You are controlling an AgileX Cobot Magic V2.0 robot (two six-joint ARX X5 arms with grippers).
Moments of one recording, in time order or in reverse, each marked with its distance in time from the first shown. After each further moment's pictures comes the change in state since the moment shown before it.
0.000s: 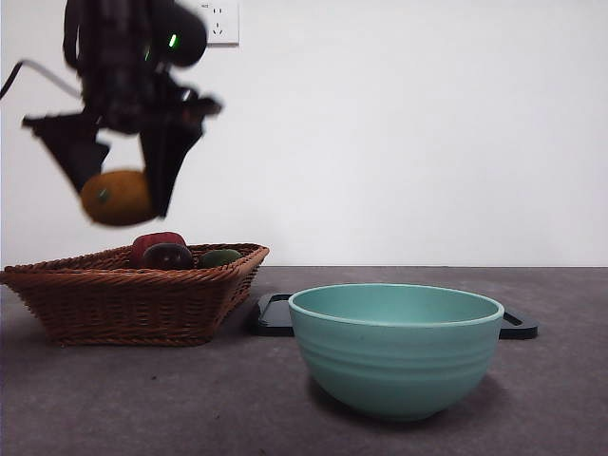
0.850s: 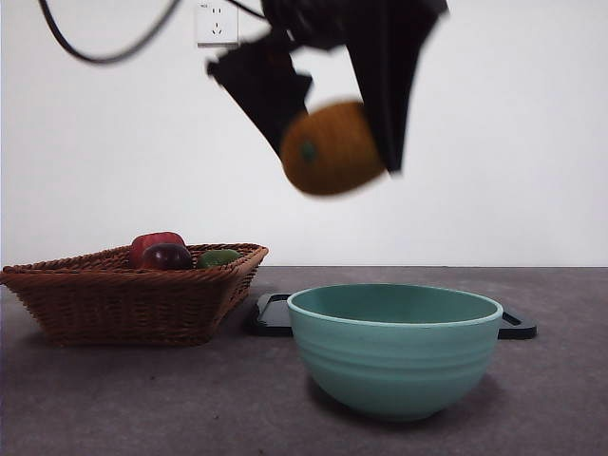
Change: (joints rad) left arm -0.542 -0.019 -0.008 0.137 0.002 -0.068; right arm 0.000 0.000 0.000 0.000 0.000 0.000
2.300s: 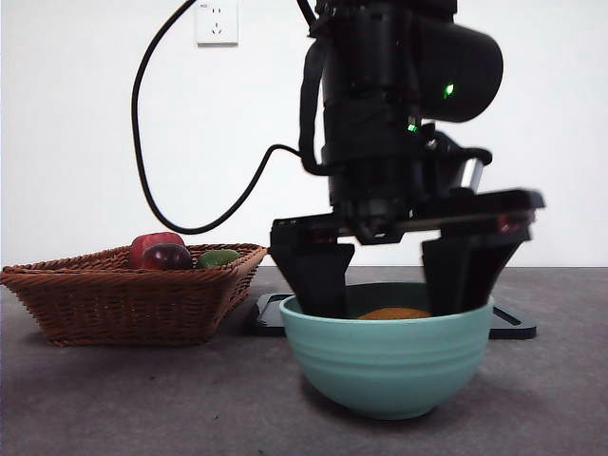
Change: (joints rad) left arm -0.013 0.289 0.020 0.113 -0.001 0.104; right arm 0.000 0.000 0.000 0.000 0.002 0.000
